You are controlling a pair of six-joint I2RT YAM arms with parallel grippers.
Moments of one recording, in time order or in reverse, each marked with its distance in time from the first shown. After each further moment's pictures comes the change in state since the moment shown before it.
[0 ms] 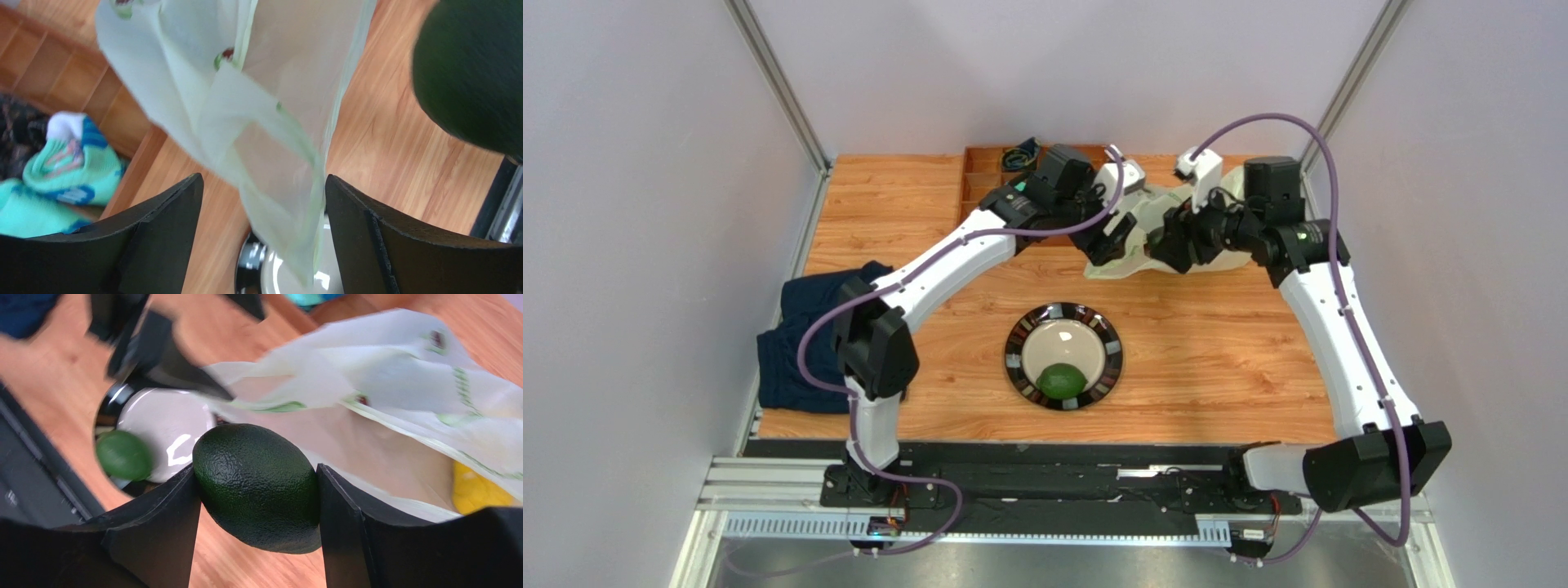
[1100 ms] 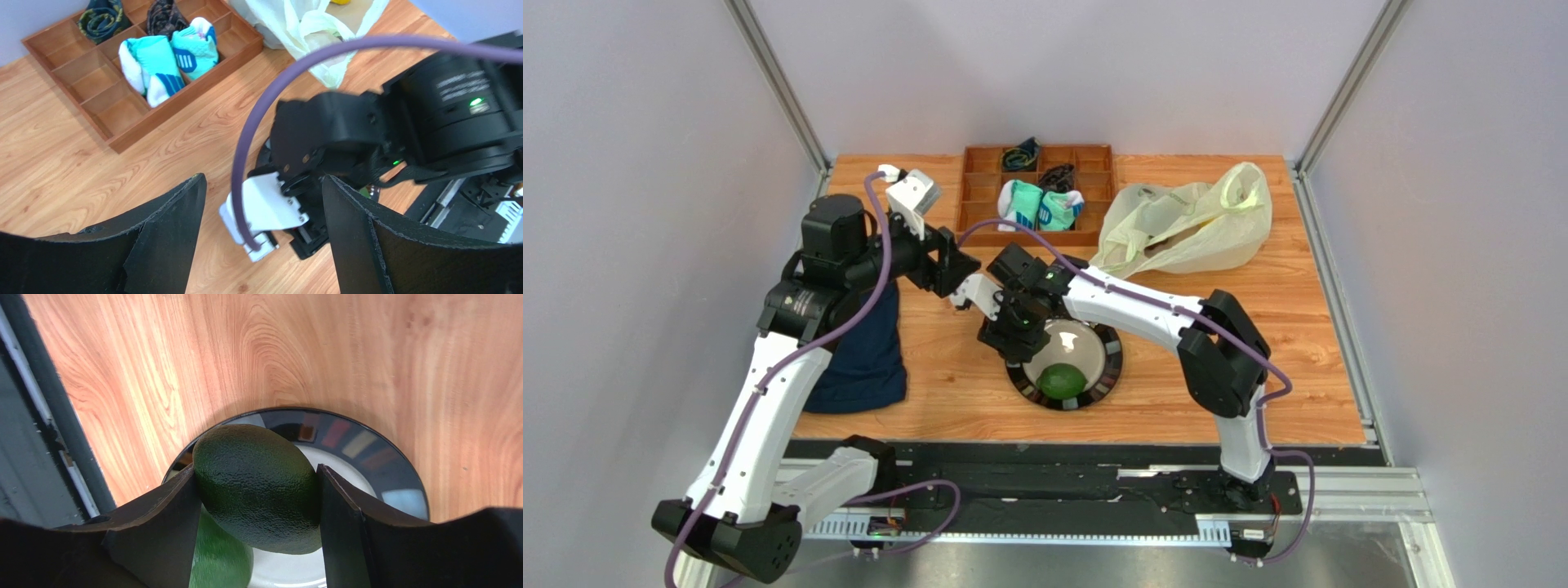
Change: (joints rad) left arm 0.453 -0.948 -0.656 -0.056 0.182 -0.132; right arm 0.763 0.661 0.185 0.058 0.273 -0.013
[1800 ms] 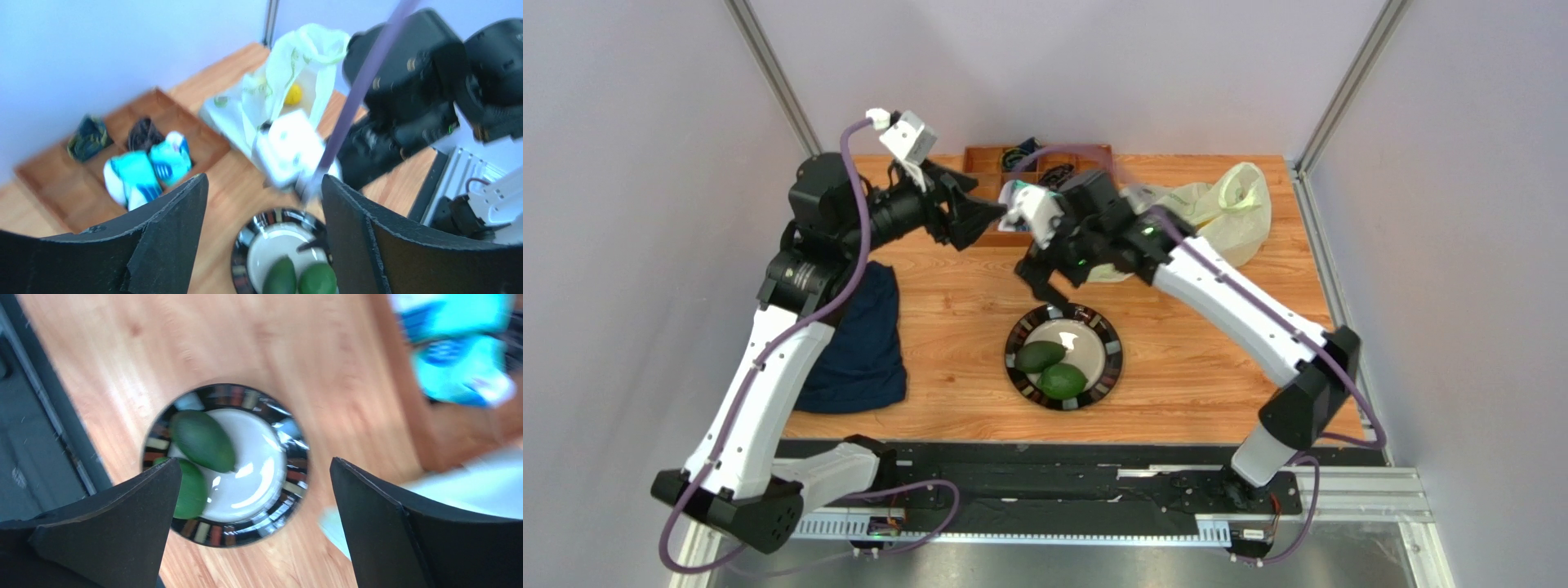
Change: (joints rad) left arm -0.052 0.105 0.179 0.193 0.033 -0.161; right arm -0.117 -0.291 0.105 -0.110 0.050 0.018
